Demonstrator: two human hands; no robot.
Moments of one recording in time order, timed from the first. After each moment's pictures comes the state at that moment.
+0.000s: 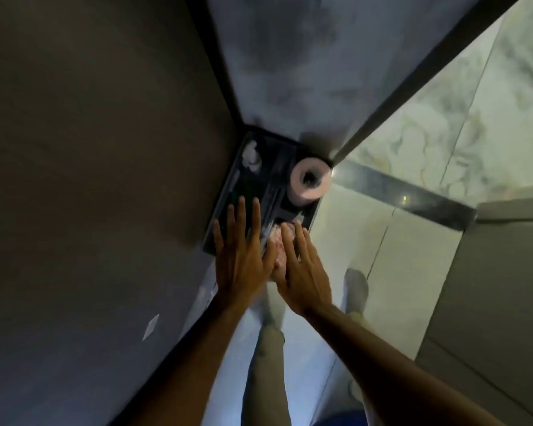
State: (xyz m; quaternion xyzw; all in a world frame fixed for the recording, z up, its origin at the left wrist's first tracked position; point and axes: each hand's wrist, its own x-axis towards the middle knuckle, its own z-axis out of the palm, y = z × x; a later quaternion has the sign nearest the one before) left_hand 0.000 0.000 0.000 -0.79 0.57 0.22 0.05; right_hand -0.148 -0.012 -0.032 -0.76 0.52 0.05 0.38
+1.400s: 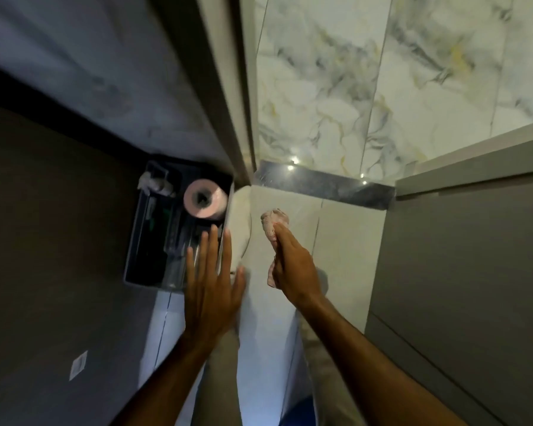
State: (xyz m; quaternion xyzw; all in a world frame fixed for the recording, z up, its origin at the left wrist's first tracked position) left_hand -0.160 -0.032 0.036 -0.74 0.65 0.14 0.00; right_hand -0.330 -0.107 0.043 -0.59 0.64 -0.06 0.49
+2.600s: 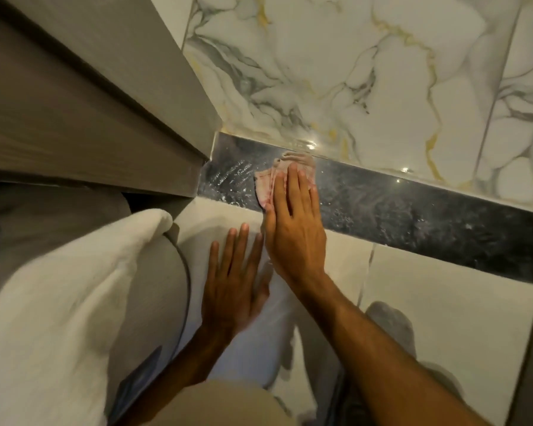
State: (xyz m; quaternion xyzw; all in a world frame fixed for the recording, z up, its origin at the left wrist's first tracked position) left_hand -0.257 -0.166 -0.620 -0.69 0.72 0.11 0.01; right_hand -0.380 -0.304 -0.563 -0.75 0.61 -0.01 0.26
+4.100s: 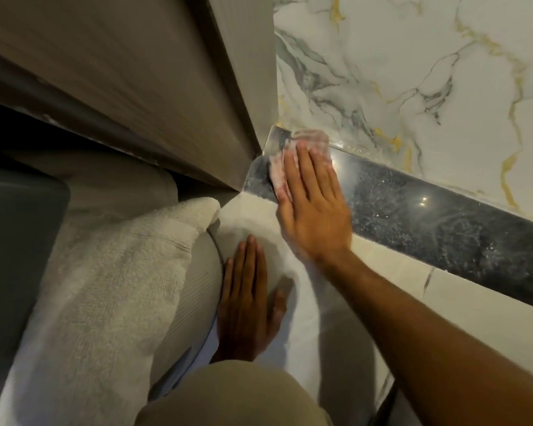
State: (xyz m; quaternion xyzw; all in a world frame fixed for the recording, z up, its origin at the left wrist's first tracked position) left_hand -0.249 -0.141 -0.619 -0.79 0.60 0.08 -0.07; right_hand -0.334 -0.337 -0.607 -0.85 0.51 -0.03 0.13
